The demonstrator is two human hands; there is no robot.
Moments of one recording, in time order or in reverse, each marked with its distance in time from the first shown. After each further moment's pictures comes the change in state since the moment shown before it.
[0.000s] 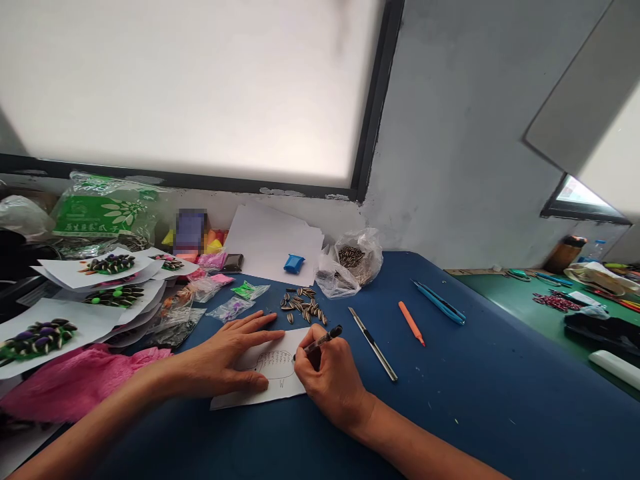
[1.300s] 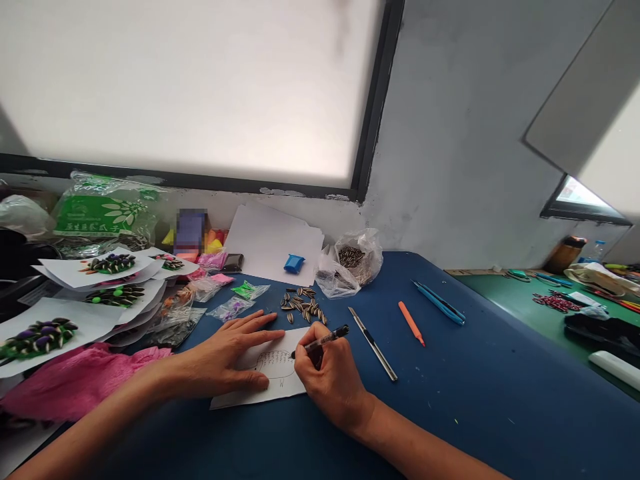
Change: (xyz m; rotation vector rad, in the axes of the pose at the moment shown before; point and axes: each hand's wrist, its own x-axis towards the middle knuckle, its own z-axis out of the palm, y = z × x) left_hand -0.001 -0.003 0.001 -0.011 0.018 0.035; right_hand -0.003 -0.001 0.000 0.145 0.009 0.013
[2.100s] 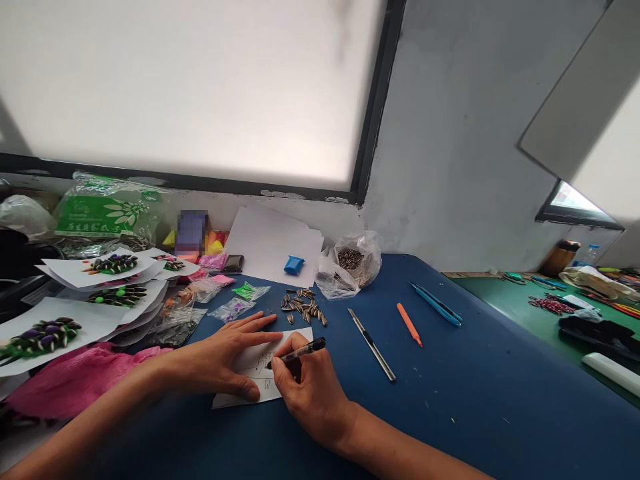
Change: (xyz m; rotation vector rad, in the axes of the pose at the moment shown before) left_hand -0.001 -0.003 -0.006 -0.045 -0.045 0.010; right_hand -0.002 -0.012 0.021 0.125 -0.123 0.014
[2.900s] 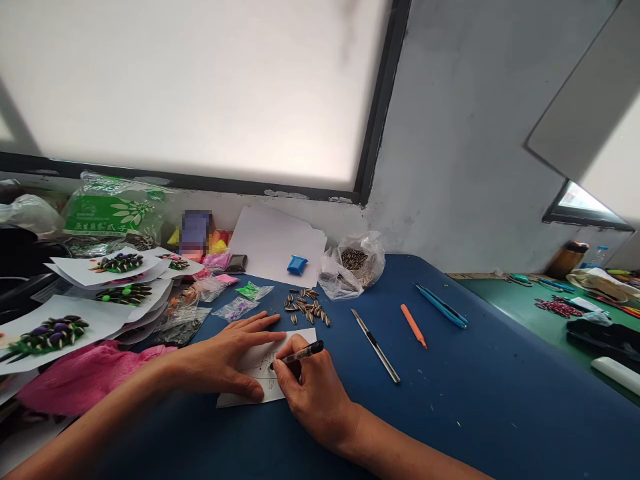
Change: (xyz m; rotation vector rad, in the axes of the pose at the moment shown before) left_hand -0.001 0.004 -0.002 0.004 -0.018 -0.018; right_hand 0.001 0.002 0.001 -0.069 -0.026 -0.035
